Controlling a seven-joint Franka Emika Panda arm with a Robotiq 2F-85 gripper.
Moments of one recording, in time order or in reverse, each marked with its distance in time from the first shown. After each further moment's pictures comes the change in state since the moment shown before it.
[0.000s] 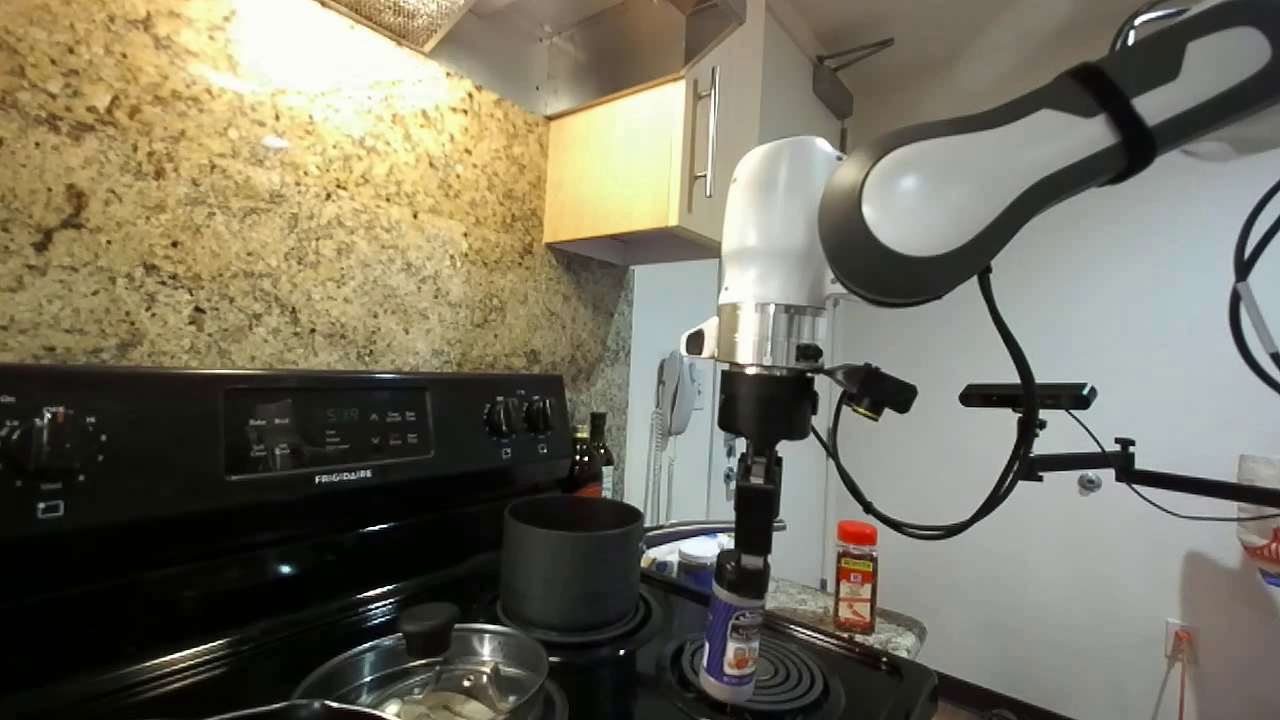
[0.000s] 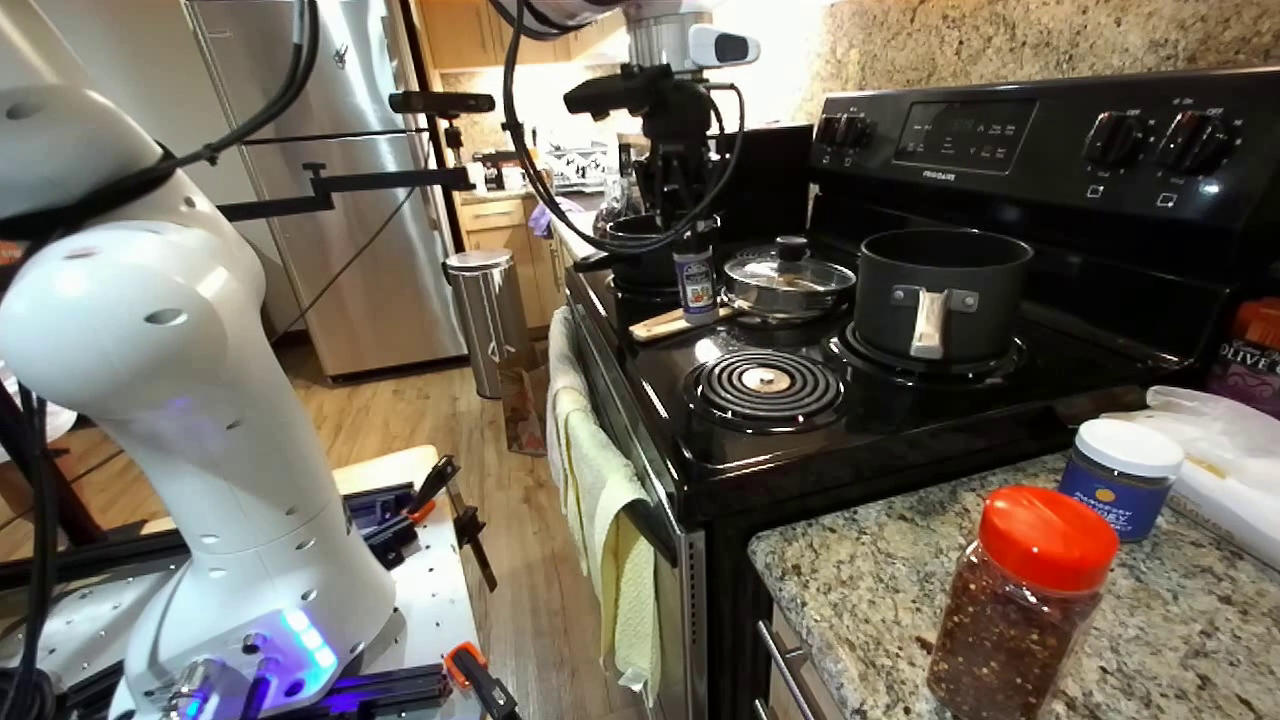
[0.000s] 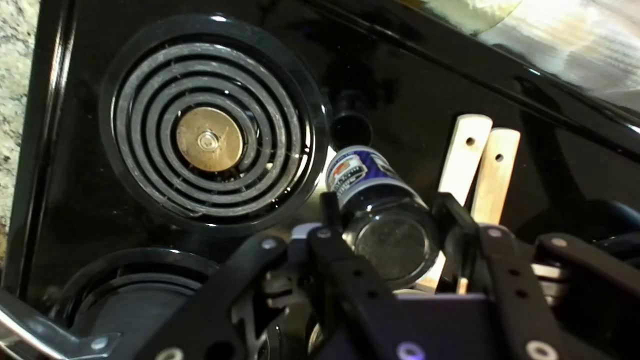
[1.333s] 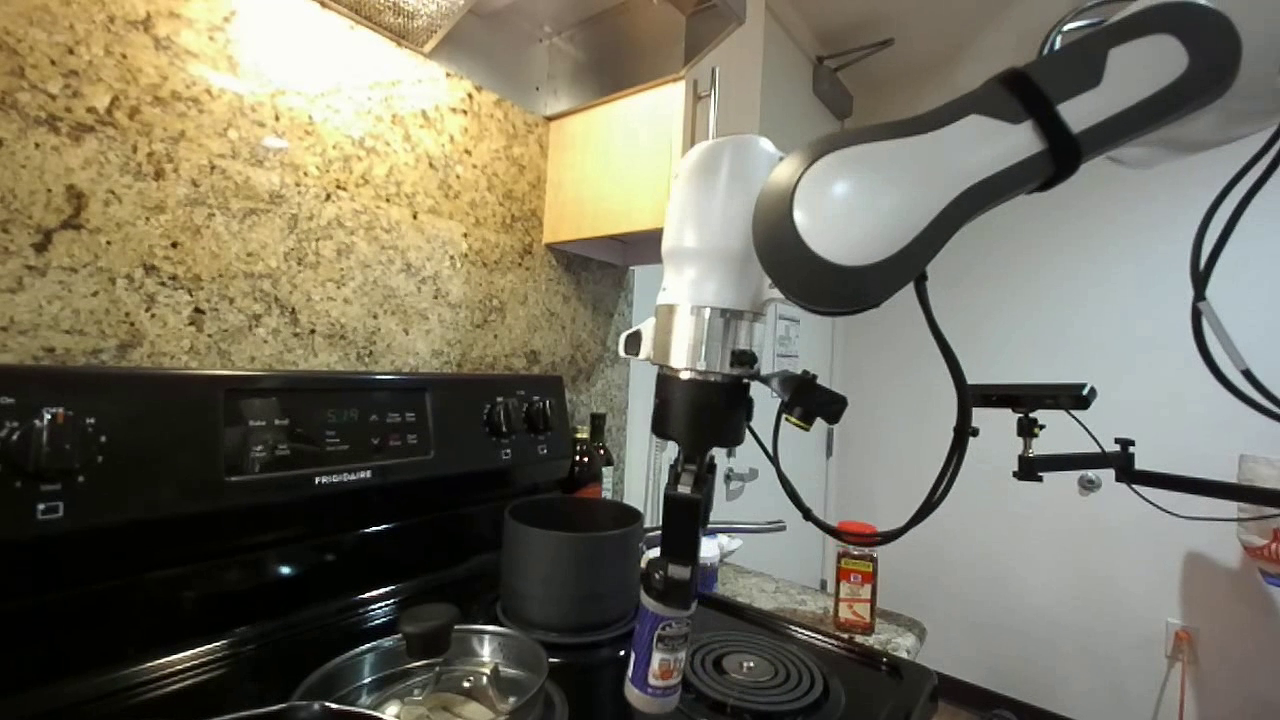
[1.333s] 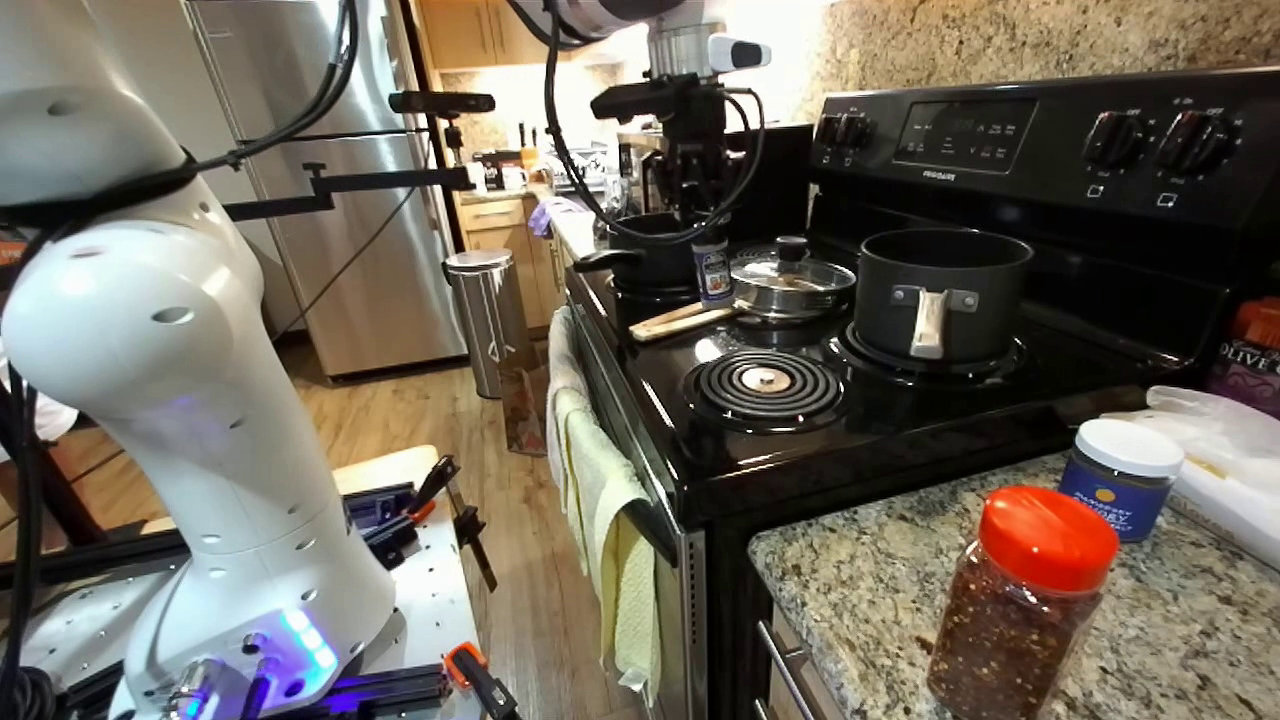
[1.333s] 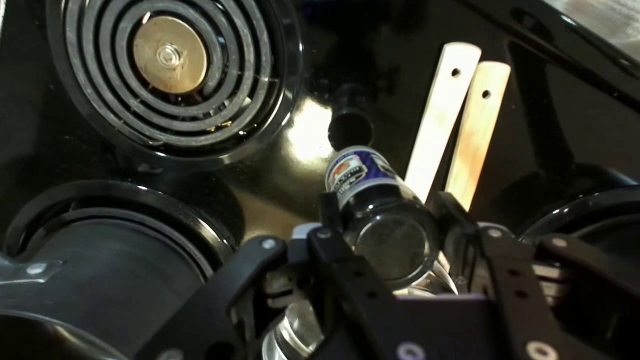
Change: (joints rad) arm 0.023 0.133 0.032 0.117 -0.004 0.051 0.000
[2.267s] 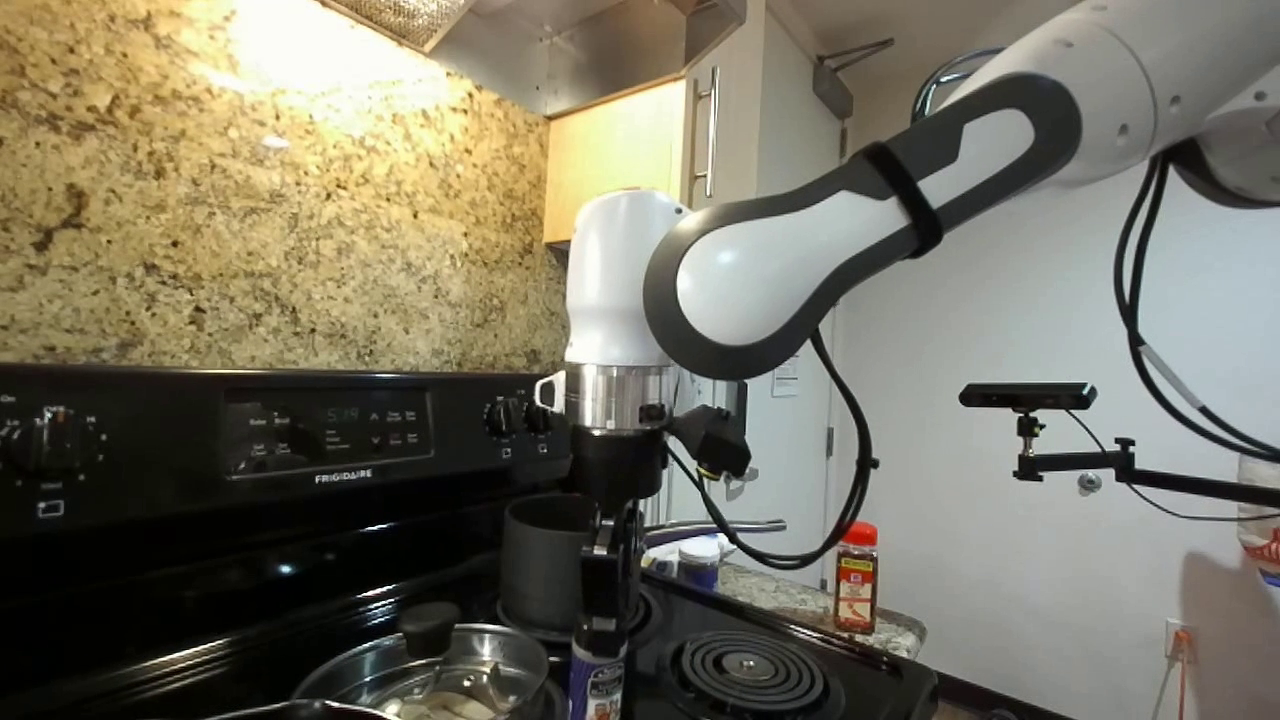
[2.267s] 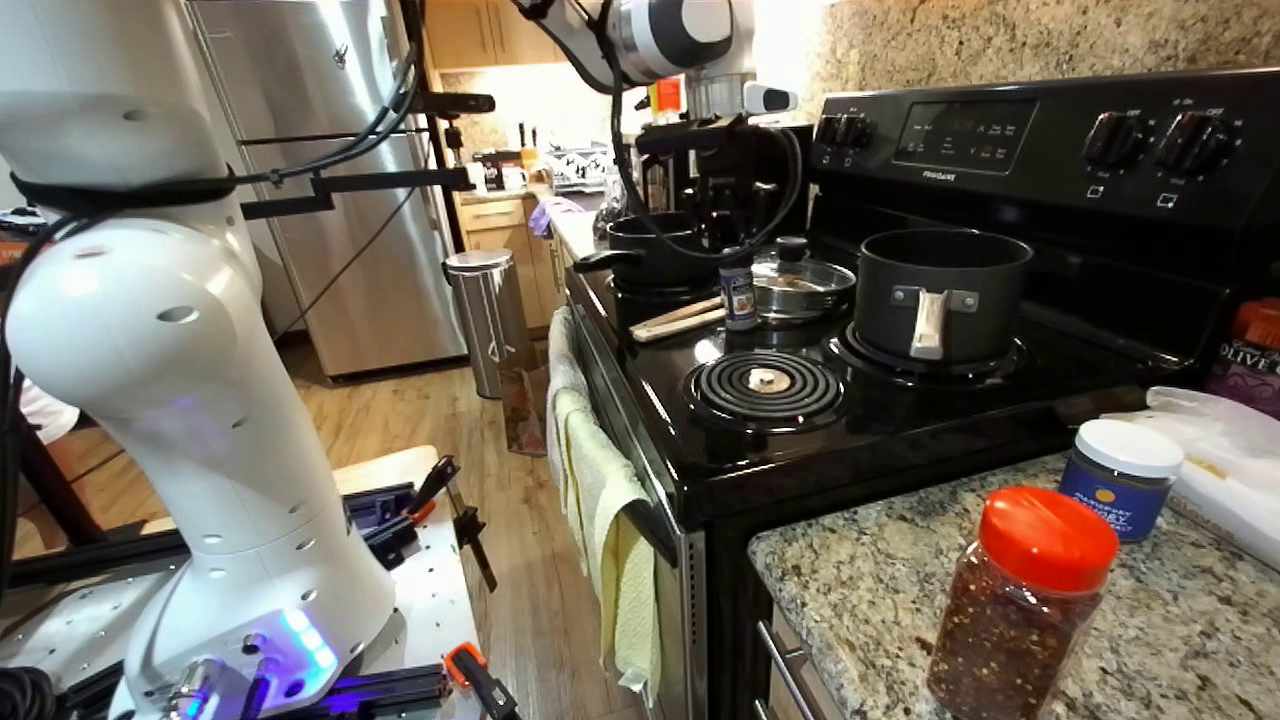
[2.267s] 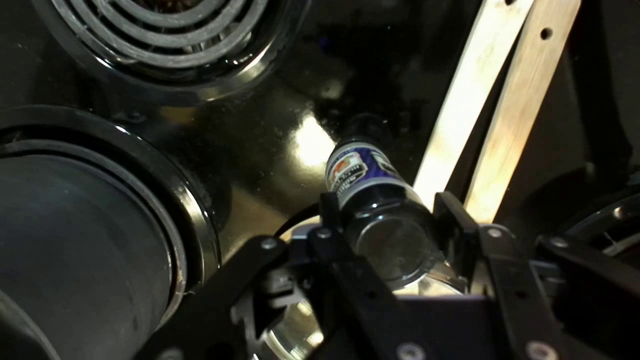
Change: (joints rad) arm 0.015 0.245 0.023 0.189 -0.095 -0.002 0.000
